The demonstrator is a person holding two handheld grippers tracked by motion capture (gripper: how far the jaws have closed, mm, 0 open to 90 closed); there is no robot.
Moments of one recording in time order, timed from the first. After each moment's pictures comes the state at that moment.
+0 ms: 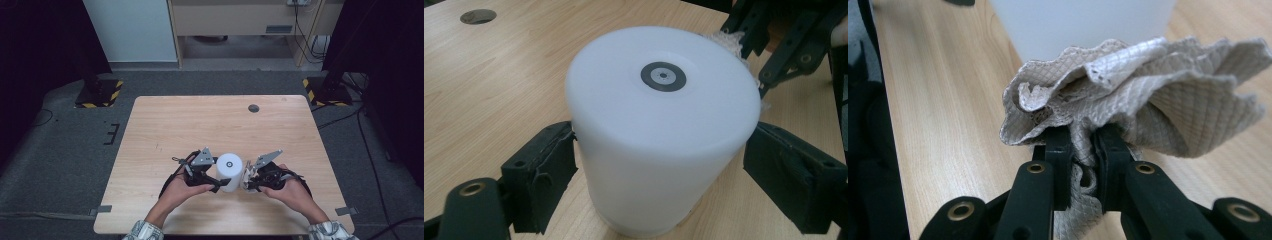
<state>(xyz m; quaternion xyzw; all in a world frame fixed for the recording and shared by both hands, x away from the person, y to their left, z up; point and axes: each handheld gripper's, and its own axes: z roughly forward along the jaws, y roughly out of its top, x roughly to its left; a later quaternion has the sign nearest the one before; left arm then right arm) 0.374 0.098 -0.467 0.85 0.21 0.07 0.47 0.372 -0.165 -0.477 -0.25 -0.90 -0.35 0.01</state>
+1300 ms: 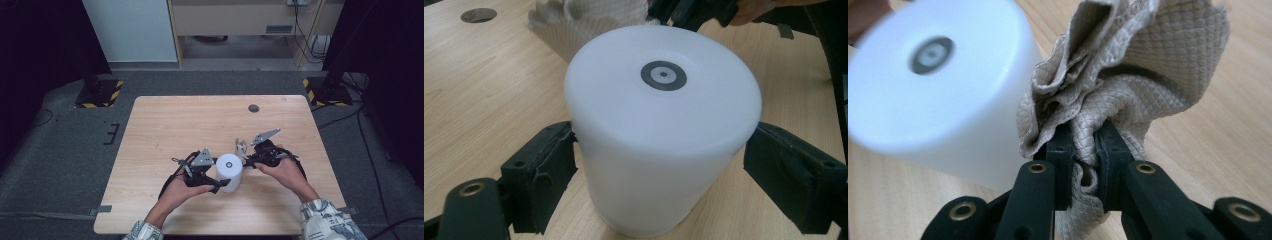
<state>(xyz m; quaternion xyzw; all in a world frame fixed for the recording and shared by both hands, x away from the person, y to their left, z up) 0.372 0.098 -0.468 0.85 0.21 0.07 0.47 0.429 -0.156 -0.464 -0.28 -0.89 -0.37 -0.01</state>
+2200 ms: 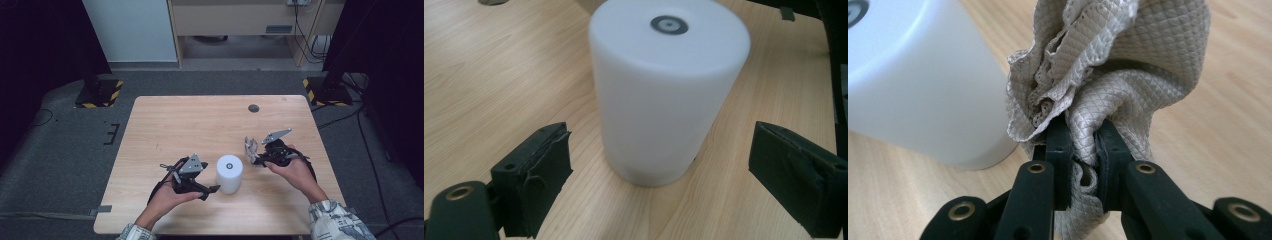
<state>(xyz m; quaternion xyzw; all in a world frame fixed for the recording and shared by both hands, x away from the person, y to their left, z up) 0.353 0.136 -0.468 0.86 0.23 0.08 0.46 0.431 -0.189 -0.462 -0.32 -0.88 -0.35 -0.05</state>
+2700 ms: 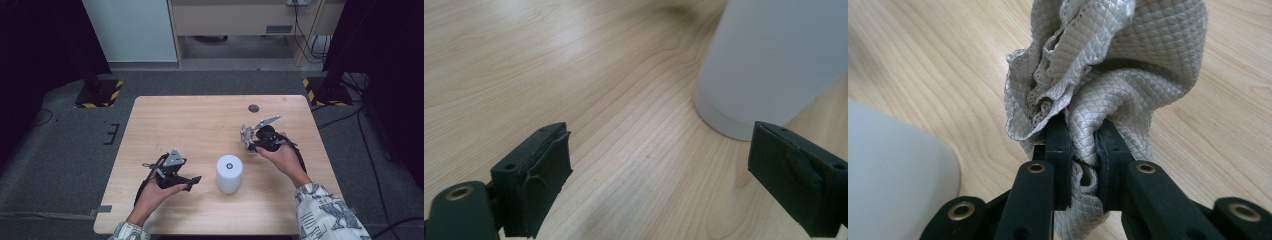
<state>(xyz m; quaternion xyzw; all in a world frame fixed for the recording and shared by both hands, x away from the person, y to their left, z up) 0.373 0.182 -0.488 0.84 0.33 0.12 0.42 0.482 -0.166 -0.469 -0.36 -0.87 -0.32 -0.08</state>
